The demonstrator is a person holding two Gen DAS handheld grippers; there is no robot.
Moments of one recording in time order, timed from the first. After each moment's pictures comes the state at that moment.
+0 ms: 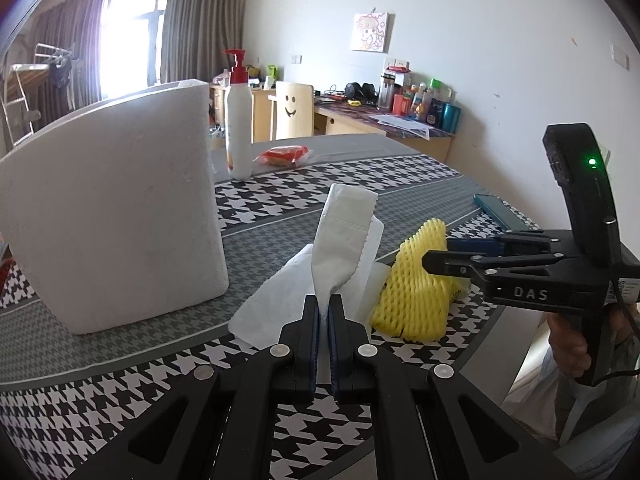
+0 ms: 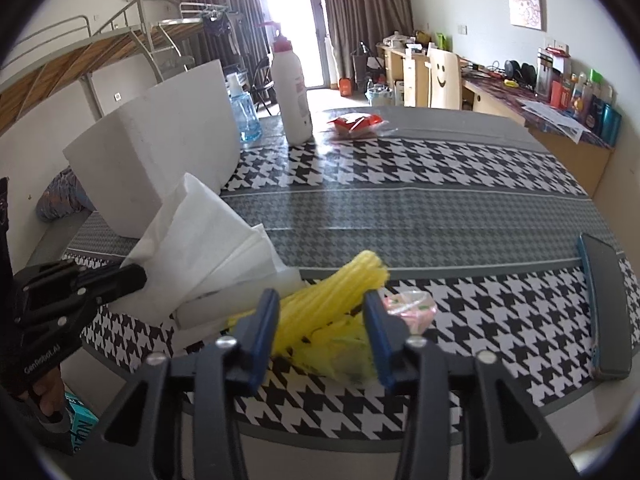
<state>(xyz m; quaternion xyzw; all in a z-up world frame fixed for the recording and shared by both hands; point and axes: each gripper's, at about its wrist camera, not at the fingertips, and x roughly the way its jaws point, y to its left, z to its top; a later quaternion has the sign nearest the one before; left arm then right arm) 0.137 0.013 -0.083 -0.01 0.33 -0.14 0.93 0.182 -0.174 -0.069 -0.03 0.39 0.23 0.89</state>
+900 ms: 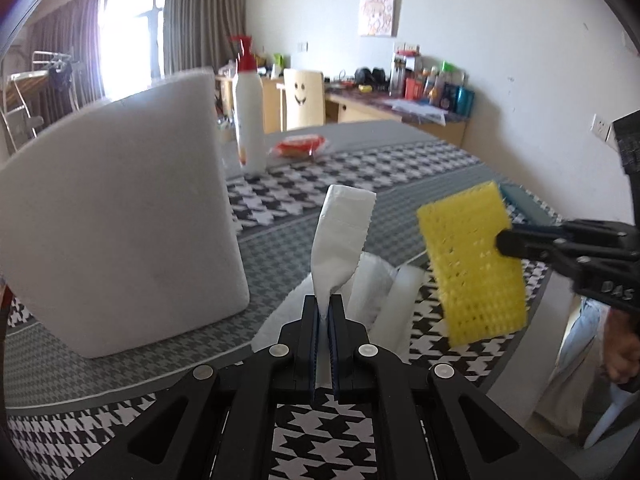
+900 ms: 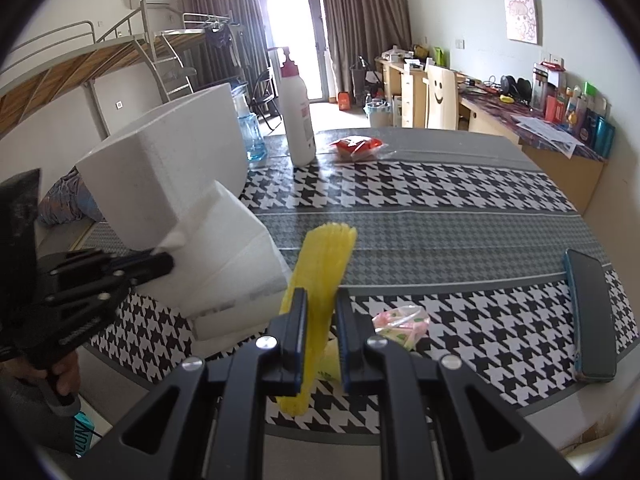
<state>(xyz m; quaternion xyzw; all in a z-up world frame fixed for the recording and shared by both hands) 0.169 0.019 -0.090 0.02 0.36 -0.12 0.93 0.165 -0.178 -0.048 -0.03 0.36 0.23 0.90</state>
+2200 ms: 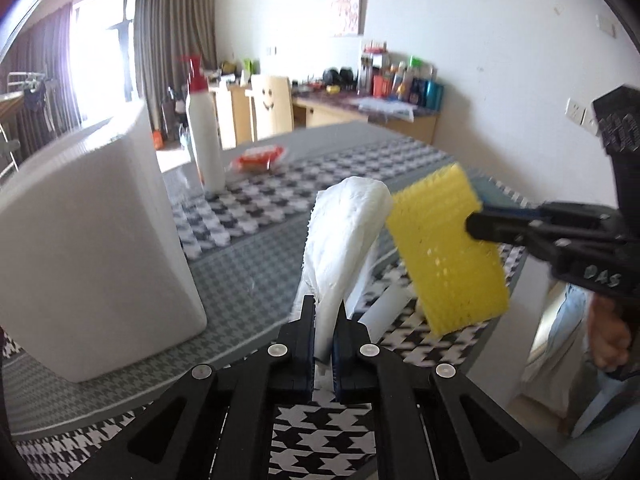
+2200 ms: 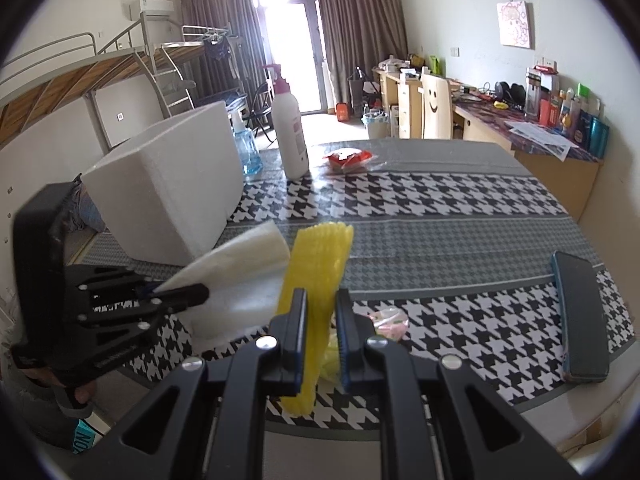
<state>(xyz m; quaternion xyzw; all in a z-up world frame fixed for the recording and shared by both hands) 0.163 -0.015 -0.064 0.04 0.34 -0.16 0.93 0.157 -0.194 -0.036 -0.02 0.34 0.23 0.91</state>
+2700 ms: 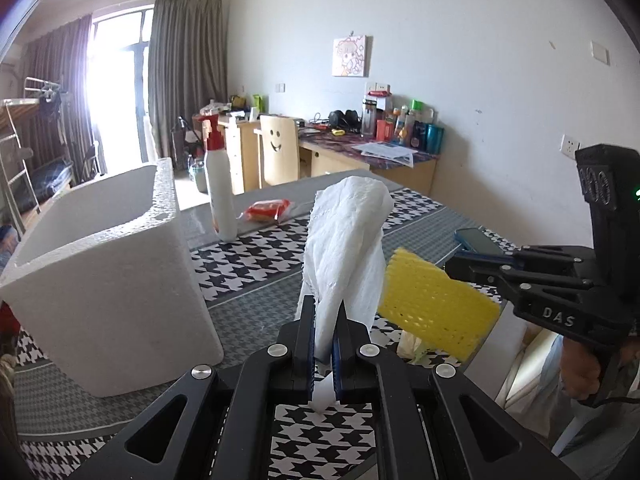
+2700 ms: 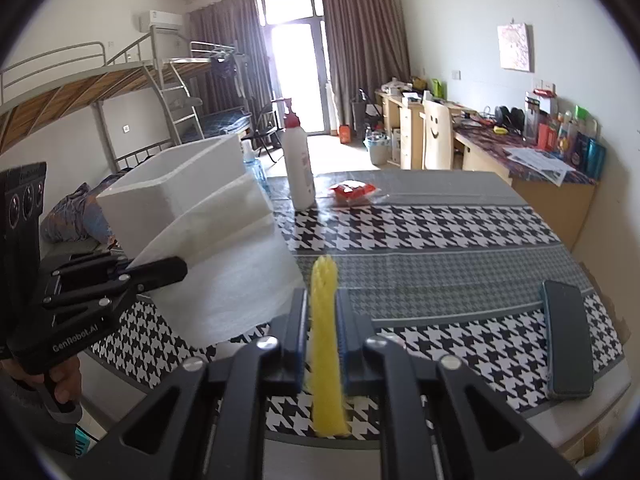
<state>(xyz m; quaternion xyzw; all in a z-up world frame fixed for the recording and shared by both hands) 0.149 -0.006 -0.027 0.02 0.28 -0.15 0.95 0.152 -0.190 -0.011 -0.02 0.31 0.24 0.92</state>
